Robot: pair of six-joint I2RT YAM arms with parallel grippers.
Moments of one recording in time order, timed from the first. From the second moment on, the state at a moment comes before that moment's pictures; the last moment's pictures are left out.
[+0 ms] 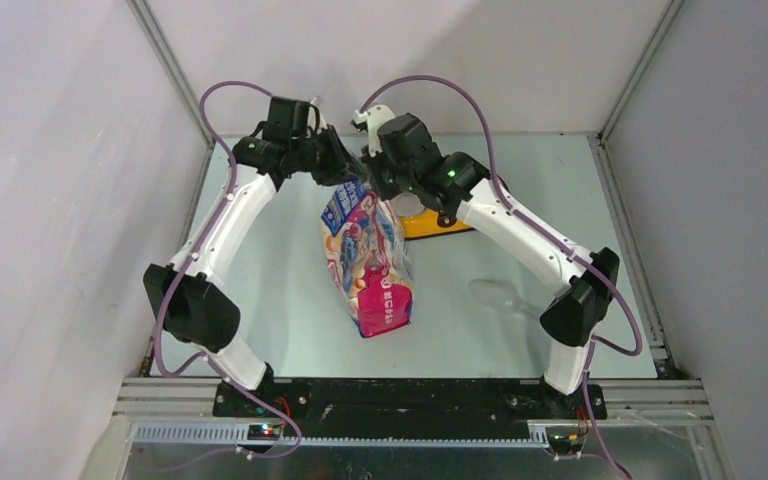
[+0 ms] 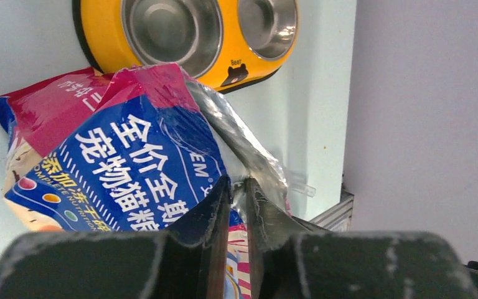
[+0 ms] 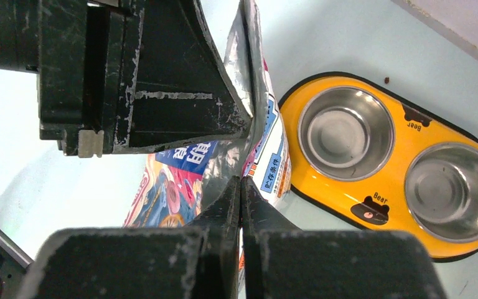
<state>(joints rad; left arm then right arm) -0.32 1.64 1.71 -0.79 0.35 -0.68 0.83 1.84 1.96 -0.68 0.11 0.11</state>
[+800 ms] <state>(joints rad) -0.29 1.62 1.69 -0.78 0.31 -0.66 0.86 1.85 1.97 -0.67 0.16 -0.01</state>
